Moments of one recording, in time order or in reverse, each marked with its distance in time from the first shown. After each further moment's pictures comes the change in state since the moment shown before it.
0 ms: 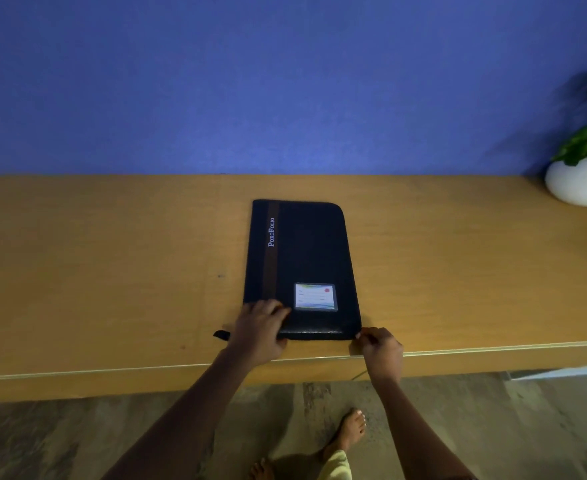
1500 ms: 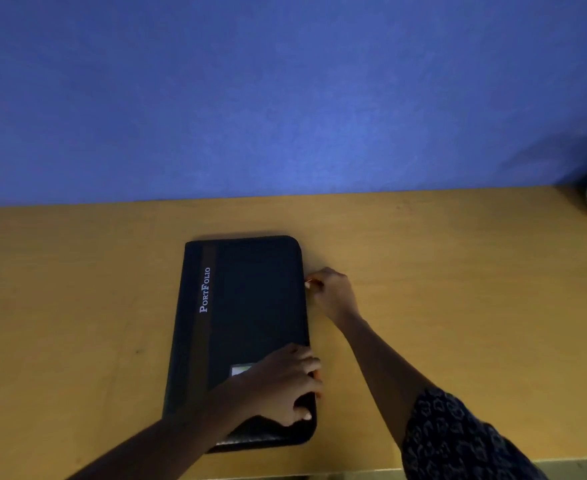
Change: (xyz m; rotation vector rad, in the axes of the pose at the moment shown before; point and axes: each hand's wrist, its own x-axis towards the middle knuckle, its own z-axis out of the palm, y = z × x) left_hand 0.189 0.085 -0.012 -0.002 -0.232 0.604; right_hand 0.283 -0.094 0.025 -0.223 -0.300 -0.506
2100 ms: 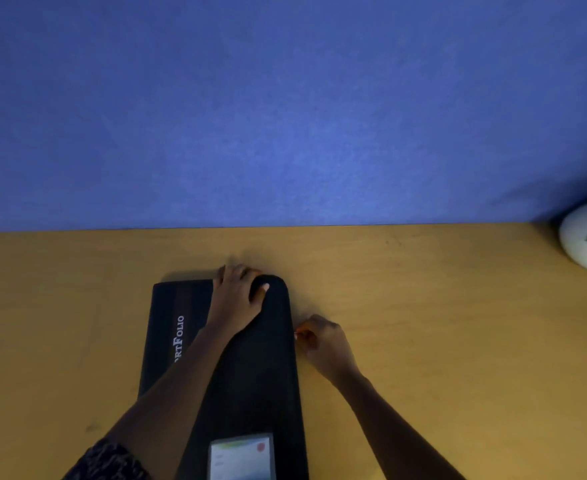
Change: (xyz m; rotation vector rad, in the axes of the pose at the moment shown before) left_hand 0.069 -0.190 -0.050 -0.172 0.606 -0.762; right_hand 0.009 0.008 -0.004 -0.034 -0.007 -0.079
